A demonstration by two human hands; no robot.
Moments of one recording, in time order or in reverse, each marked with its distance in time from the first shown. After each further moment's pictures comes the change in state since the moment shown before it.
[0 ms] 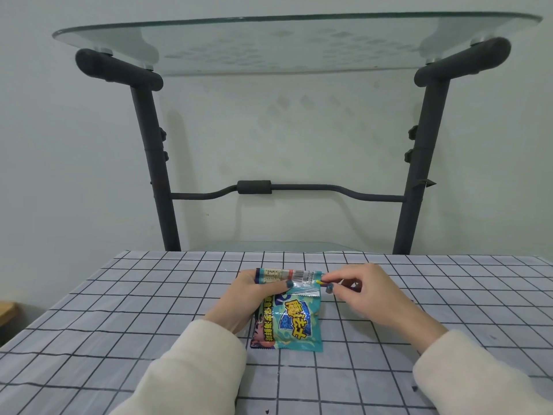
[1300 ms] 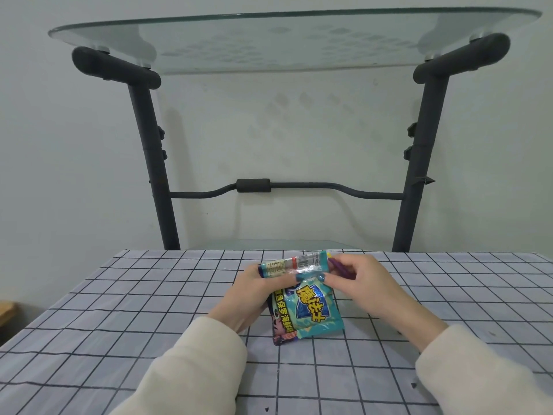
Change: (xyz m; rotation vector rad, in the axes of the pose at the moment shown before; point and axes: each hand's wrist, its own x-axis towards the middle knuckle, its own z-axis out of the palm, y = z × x) left_hand -0.007 0.012 0.015 -0.042 -0.051 0.054; right_hand 0.003 -0.018 -0.001 0.170 0.043 0.089
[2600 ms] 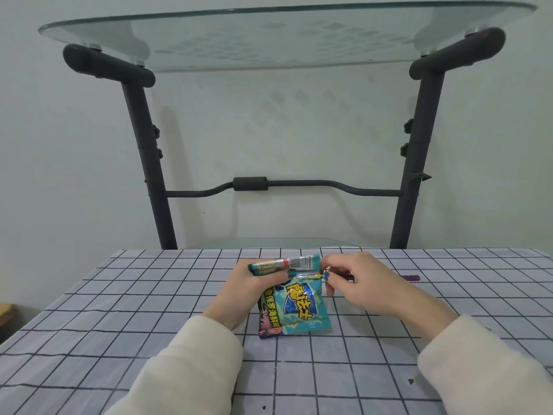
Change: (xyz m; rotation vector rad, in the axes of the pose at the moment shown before) left_hand -0.001 -0.003 -0.007 0.129 0.055 0.154; right_hand -0.002 -0.011 -0.015 -0.308 -0.232 -0.088
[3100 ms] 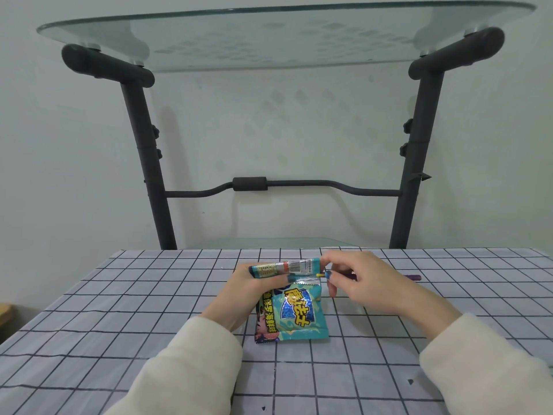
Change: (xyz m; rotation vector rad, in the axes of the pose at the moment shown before) left_hand 0.000 -0.001 -0.001 -0.007 -0.022 -0.076; right_hand 0.000 0.003 -0.004 -0.004 -0.024 -0.024
